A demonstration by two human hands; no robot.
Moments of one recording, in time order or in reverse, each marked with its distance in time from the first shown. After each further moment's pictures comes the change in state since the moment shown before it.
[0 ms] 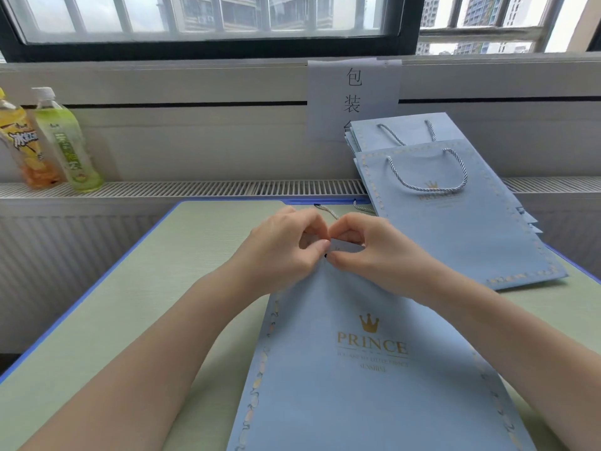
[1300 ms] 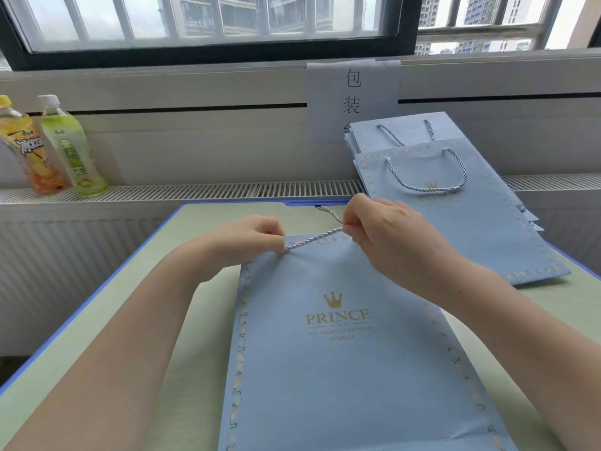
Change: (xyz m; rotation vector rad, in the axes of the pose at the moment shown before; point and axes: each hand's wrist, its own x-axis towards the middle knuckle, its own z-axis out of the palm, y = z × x) left_hand 0.003 -0.026 -0.038 -0.266 -0.384 -0.526; right_hand -0.002 0.000 -0.017 -0.769 0.201 -0.332
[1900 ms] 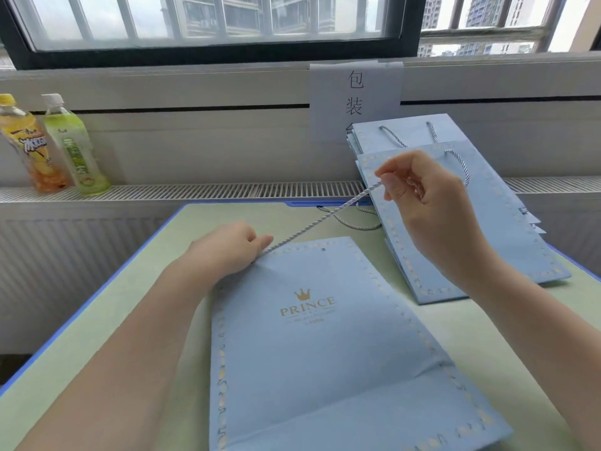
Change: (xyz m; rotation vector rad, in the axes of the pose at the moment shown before) left_hand 0.010 -0.018 0.000 0.574 0.251 -0.231; right_hand 0.006 0.010 -0.018 0.587 0.368 0.197
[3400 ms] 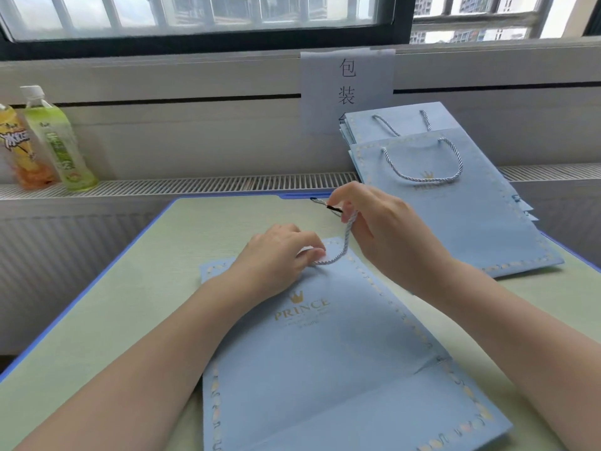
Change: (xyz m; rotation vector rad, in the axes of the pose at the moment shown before) left_hand -0.009 0.040 0.039 -0.070 0.111 0.500; right_hand -0.018 0.012 0.025 -0.339 -0.189 -0.226
